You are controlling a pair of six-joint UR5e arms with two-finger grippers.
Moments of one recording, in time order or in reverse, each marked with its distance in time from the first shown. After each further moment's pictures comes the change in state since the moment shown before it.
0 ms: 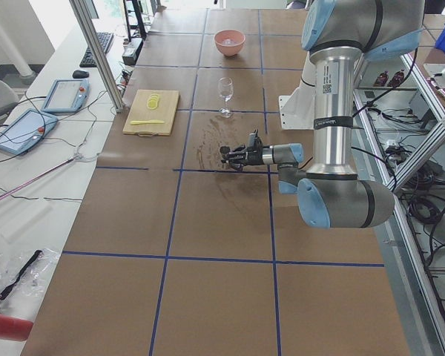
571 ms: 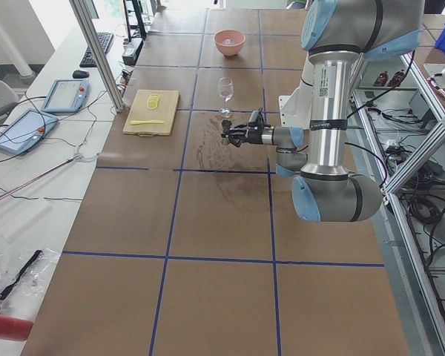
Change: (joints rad) left arm -0.004 -0.152 -0.024 -0.169 -0.014 0.377; right arm 0.000 0.000 0.000 0.000 0.000 0.000
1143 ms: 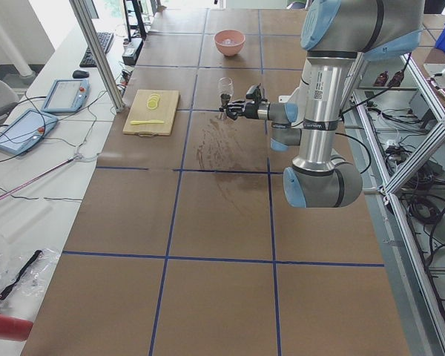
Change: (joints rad) left arm -0.021 -0.235 -0.001 0.175 -0.031 0.196; right arm 0.000 -0.001 0.000 0.000 0.000 0.000
